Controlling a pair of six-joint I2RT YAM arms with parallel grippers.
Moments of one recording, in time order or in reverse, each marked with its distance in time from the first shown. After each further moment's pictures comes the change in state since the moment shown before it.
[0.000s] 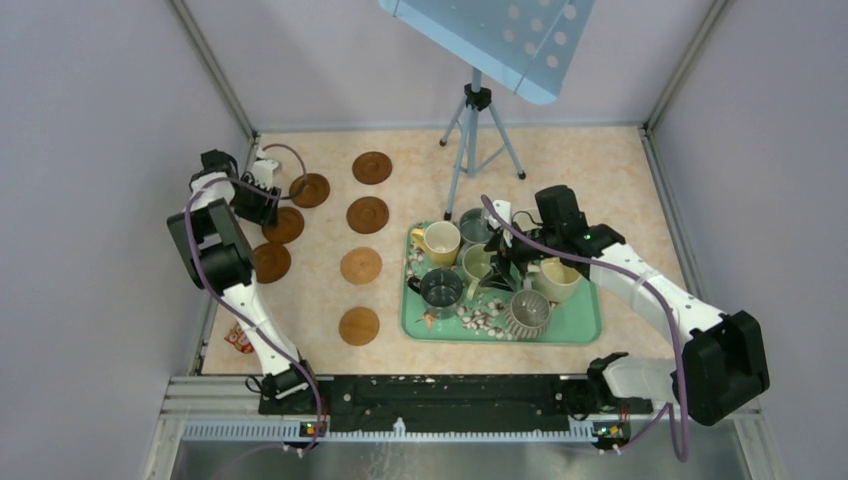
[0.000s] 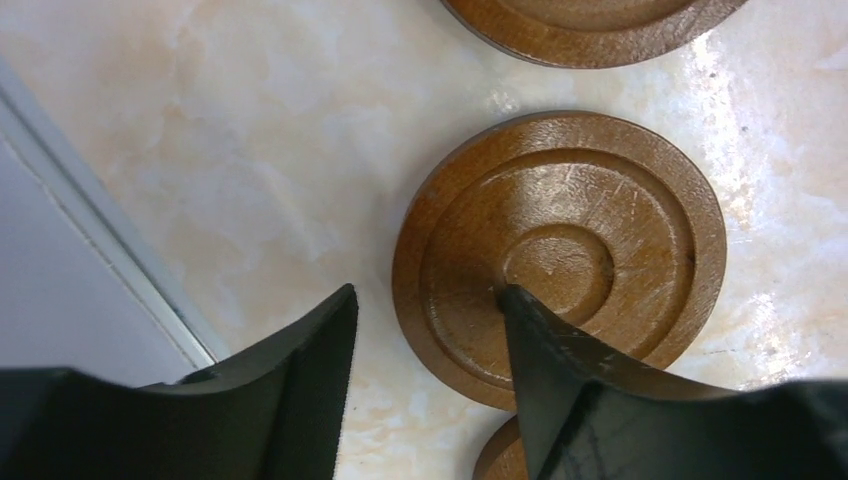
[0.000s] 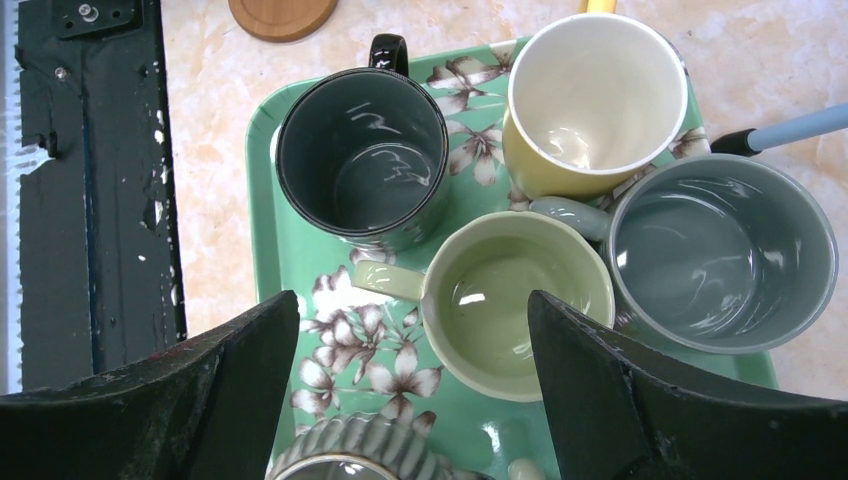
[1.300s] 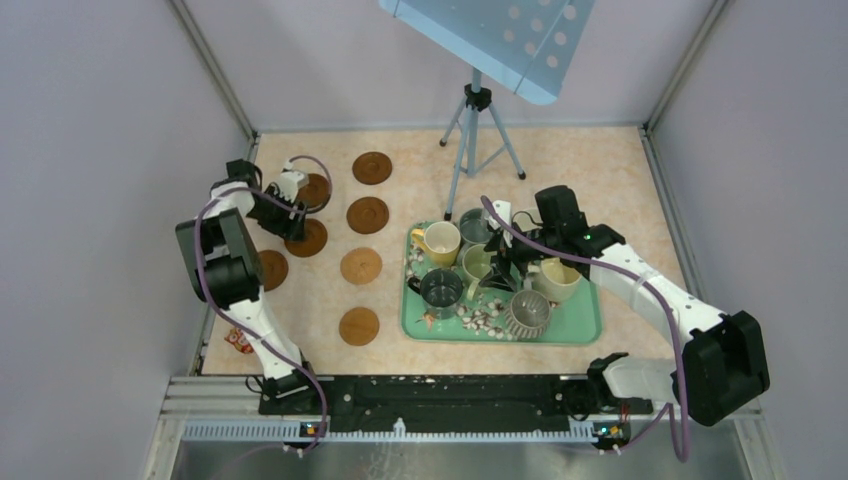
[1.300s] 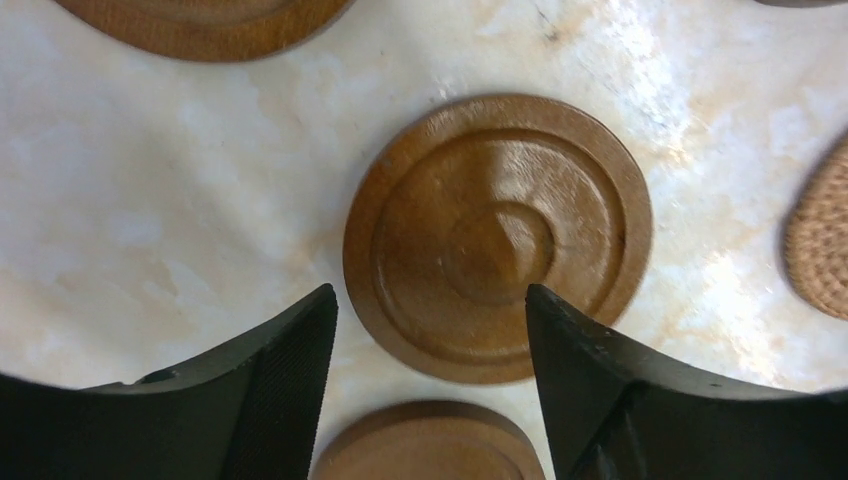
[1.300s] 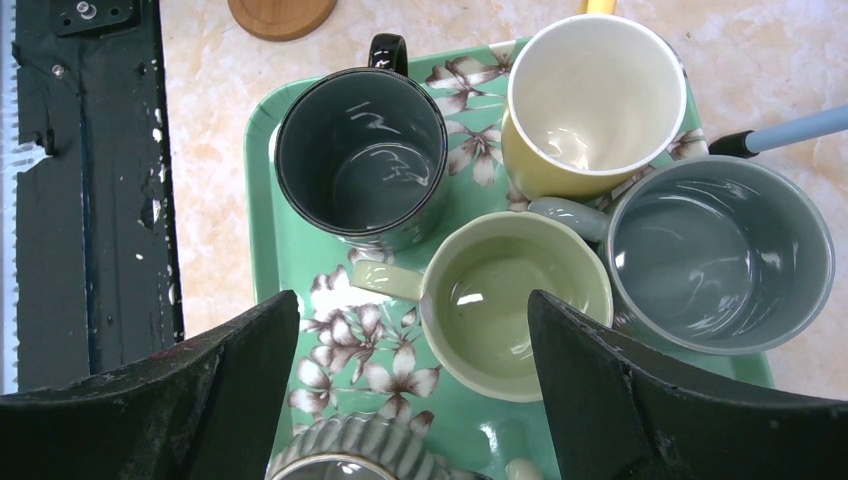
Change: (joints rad) left arm -0.105 -0.169 -0.258 0.014 0.063 -0.017; right arm 0.000 0.000 0.000 0.000 0.000 -0.008
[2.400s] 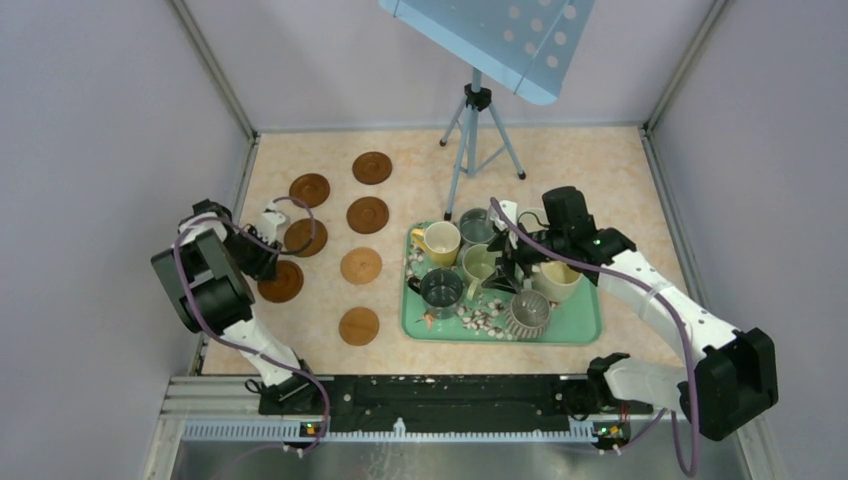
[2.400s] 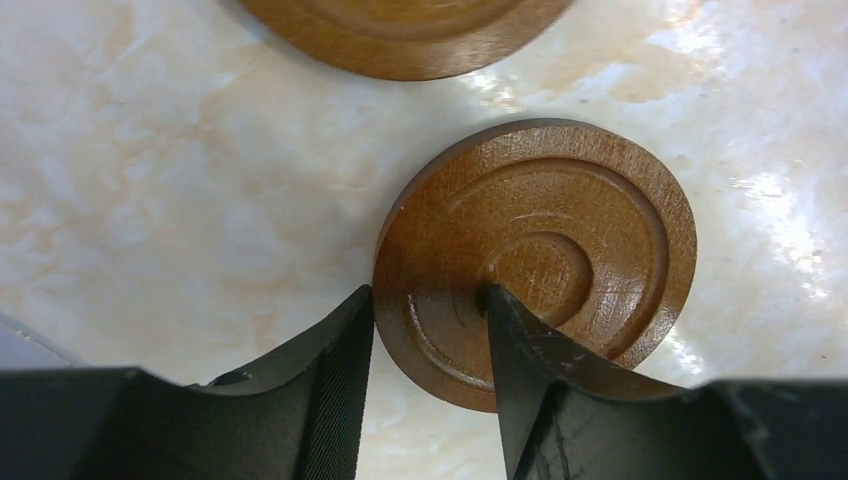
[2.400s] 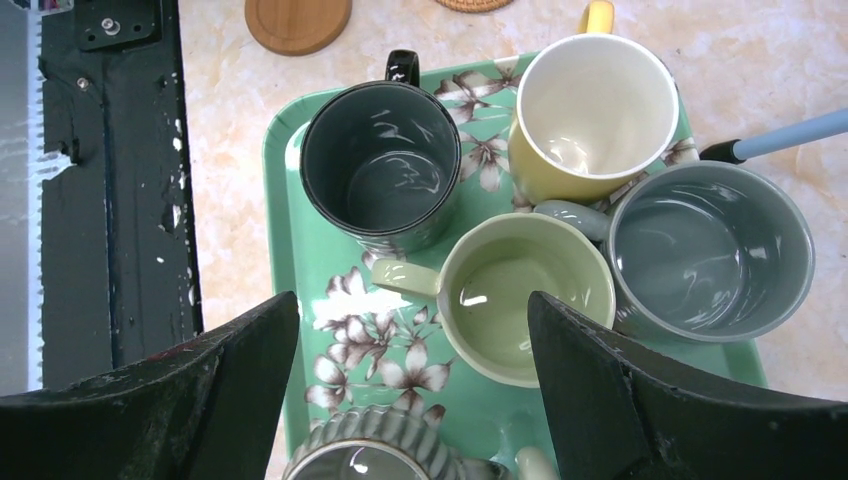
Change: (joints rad) left arm 0.223 -0.158 -0.225 -0.152 -0.002 0.404; right arm 0.000 -0.065 0.000 -0.035 -0.001 0.013
